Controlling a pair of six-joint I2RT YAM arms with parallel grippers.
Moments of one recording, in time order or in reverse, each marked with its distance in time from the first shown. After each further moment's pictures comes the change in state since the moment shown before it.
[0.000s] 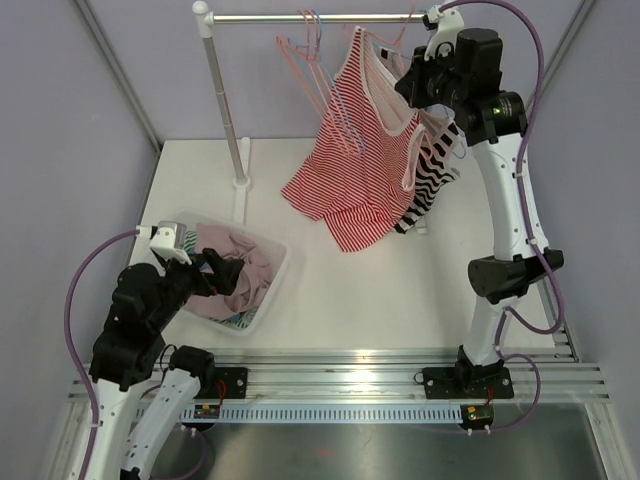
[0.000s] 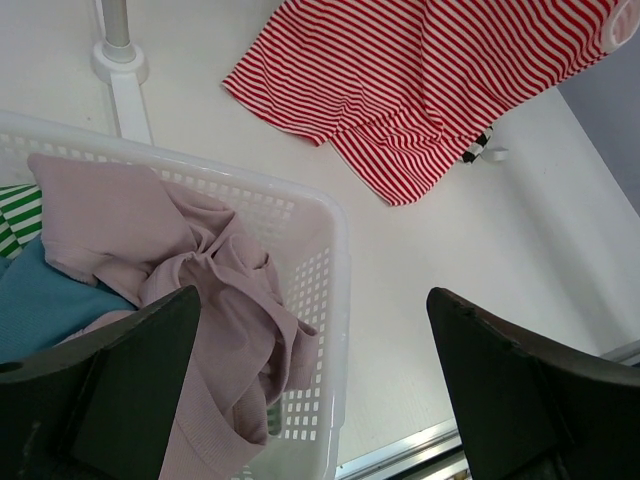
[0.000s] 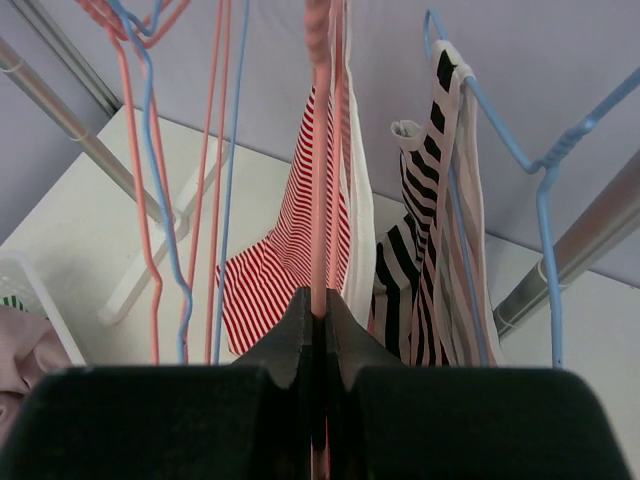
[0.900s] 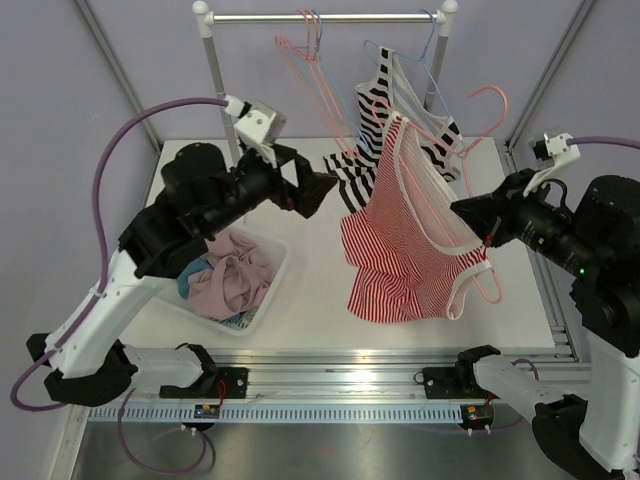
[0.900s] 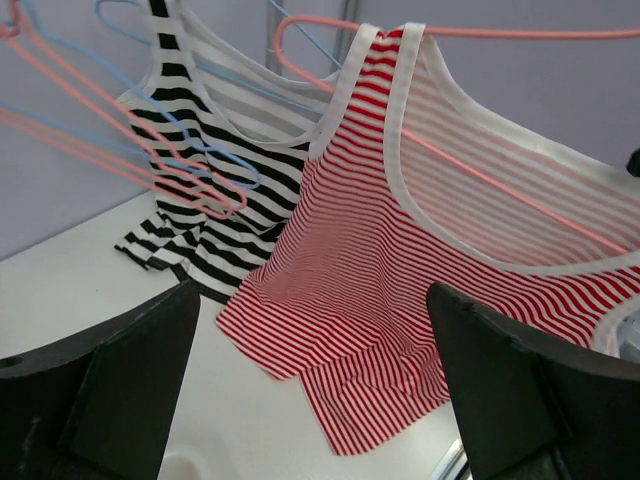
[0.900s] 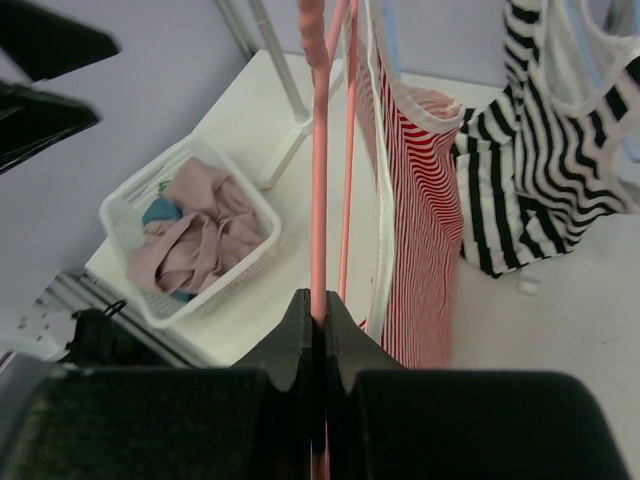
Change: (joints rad) left arm -0.572 0.803 0.898 0.110 -0.190 0.143; right arm 0.000 -0.950 -0.657 -0.250 -0.094 0.167
